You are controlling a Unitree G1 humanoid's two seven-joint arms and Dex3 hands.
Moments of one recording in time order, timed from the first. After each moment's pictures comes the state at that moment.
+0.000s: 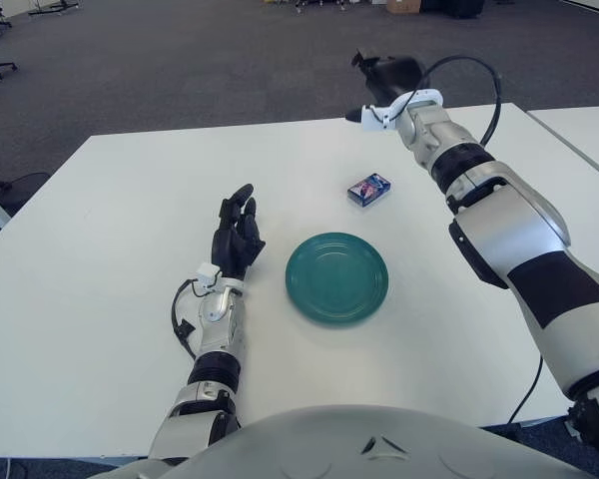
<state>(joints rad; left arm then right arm) -0.15 -0.12 0.19 0.71 -0.21 -0.71 -0.25 -1.29 -0.17 0.62 1.38 -0.85 -0.15 -0.33</state>
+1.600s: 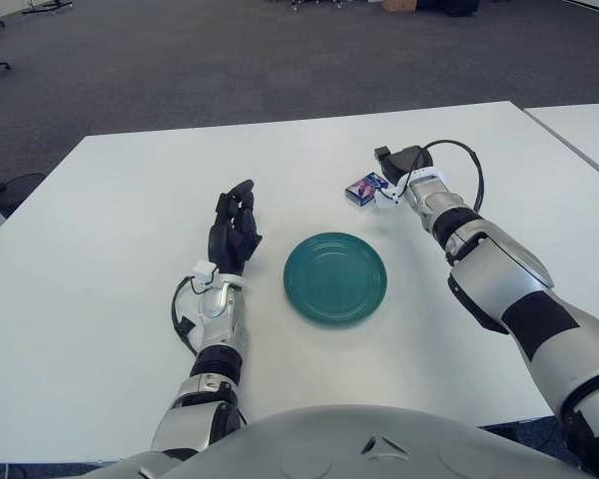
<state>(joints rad) -0.17 -0.13 0.21 0.73 -0.25 -0.76 -0.26 -1.02 -0.17 0.74 1.42 -0.96 -0.03 -0.25</state>
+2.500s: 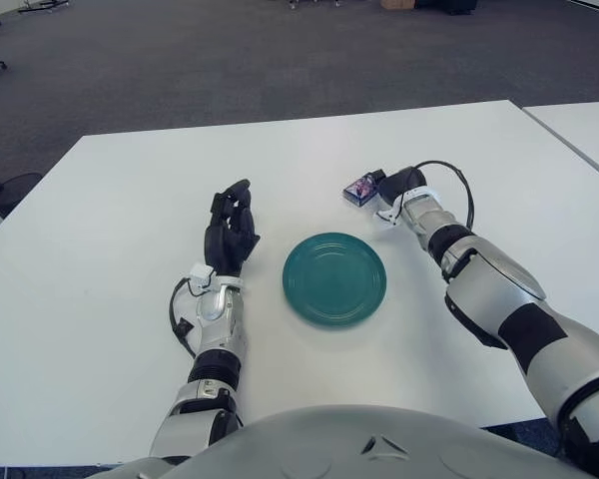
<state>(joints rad) -0.14 -0.12 0.17 0.68 -0.25 -0.78 -0.22 -0.95 -0.14 0.83 1.42 -1.00 0.00 -0.23</state>
